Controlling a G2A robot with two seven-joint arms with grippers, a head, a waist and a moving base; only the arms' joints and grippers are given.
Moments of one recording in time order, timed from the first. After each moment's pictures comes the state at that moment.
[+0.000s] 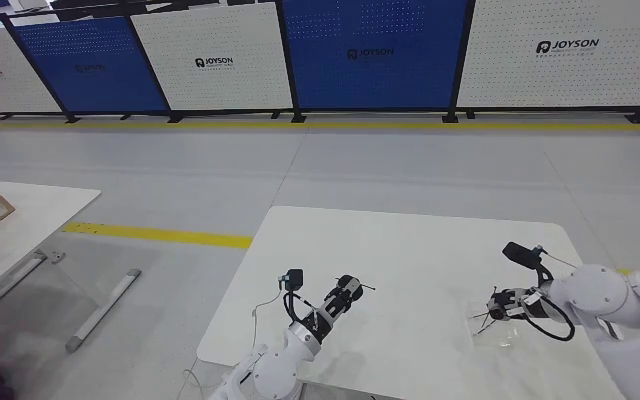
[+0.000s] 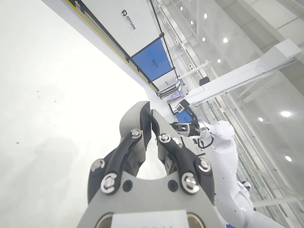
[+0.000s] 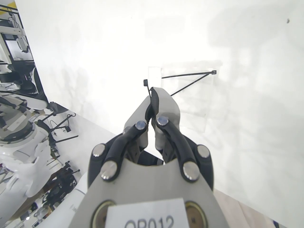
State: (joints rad) left arm 1.61 -1.21 -1.13 -1.77 0.13 -0.13 -0.01; right arm -0.92 -0.89 1.05 -1.46 -0.34 0.34 1.30
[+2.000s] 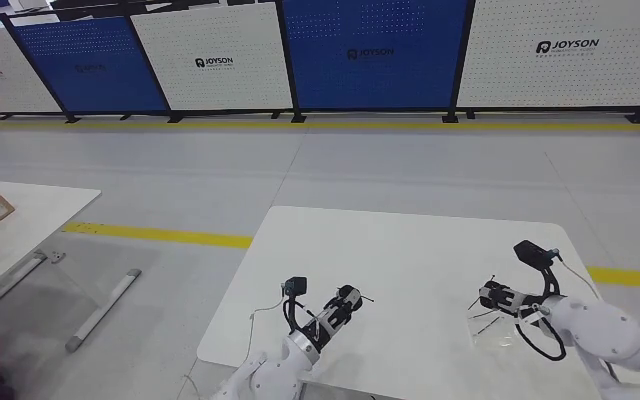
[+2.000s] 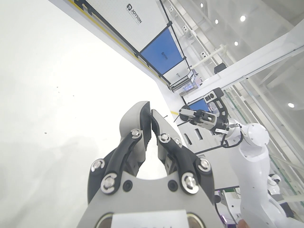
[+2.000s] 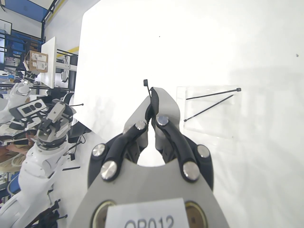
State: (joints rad) left arm 1.66 -1.19 -1.15 -1.80 0.27 -0.12 -0.04; right arm -1.20 -0.88 1.23 -1.73 -0.27 0.34 0.94
